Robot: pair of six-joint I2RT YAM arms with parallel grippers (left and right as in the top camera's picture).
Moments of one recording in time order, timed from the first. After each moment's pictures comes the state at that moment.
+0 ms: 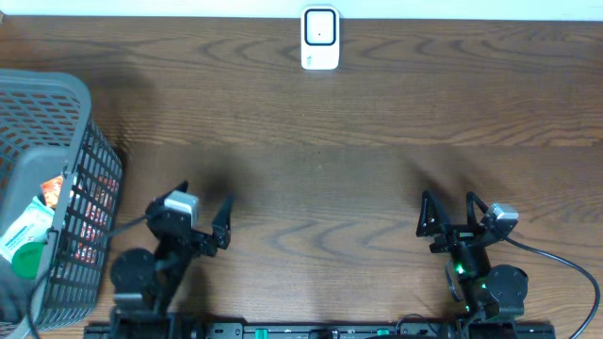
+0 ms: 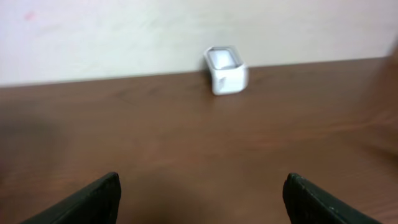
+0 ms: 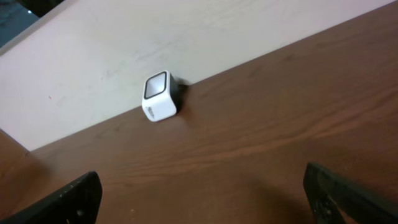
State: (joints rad) left arm -0.01 0.25 0.29 -0.22 0.35 -0.01; right arm 0.02 0.03 0.01 -0.06 -0.14 0.46
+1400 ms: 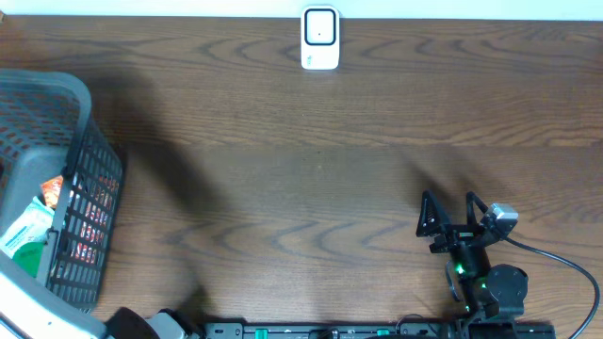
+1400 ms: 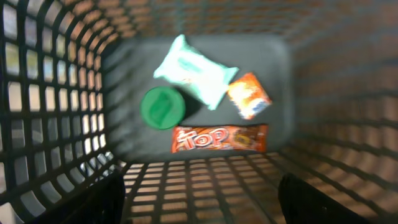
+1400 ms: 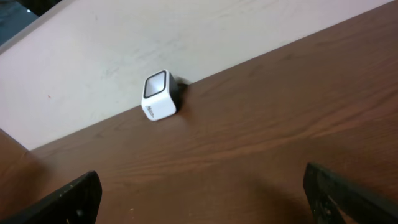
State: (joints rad) left arm 0.82 1.46 1.89 -1.57 -0.16 -0.62; right arm 0.02 0.03 0.01 -0.06 -0.14 0.46
